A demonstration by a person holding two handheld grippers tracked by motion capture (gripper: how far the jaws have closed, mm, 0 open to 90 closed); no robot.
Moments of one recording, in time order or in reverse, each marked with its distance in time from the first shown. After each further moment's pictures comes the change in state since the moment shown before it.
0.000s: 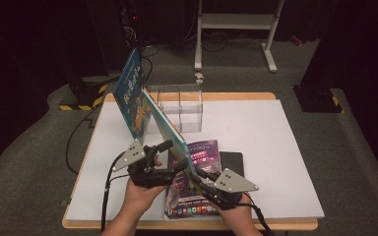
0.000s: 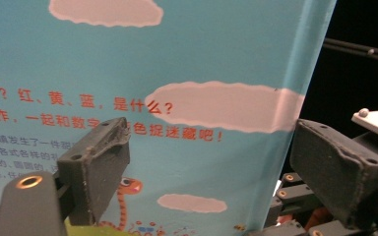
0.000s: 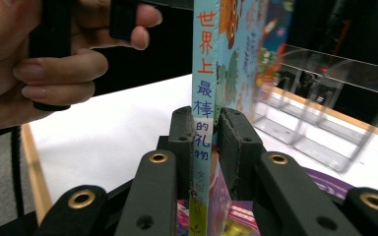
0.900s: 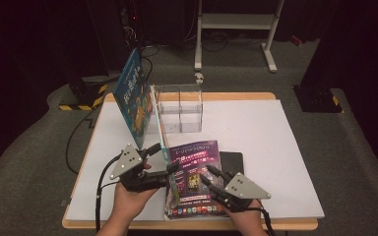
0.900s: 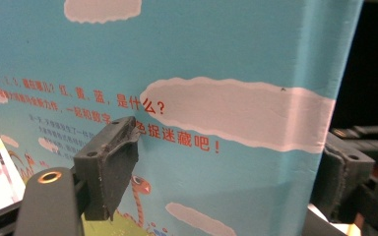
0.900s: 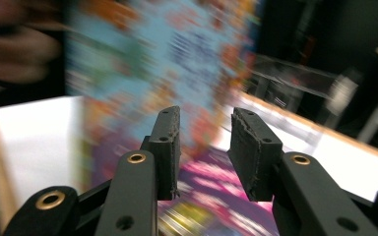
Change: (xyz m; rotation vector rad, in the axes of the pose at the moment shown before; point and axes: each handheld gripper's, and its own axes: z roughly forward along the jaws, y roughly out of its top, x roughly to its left) left arm -0.005 0.006 -0.020 0.105 0.163 0.118; right arm -0.015 -0.015 -0.025 -0.036 -0.117 -0.027
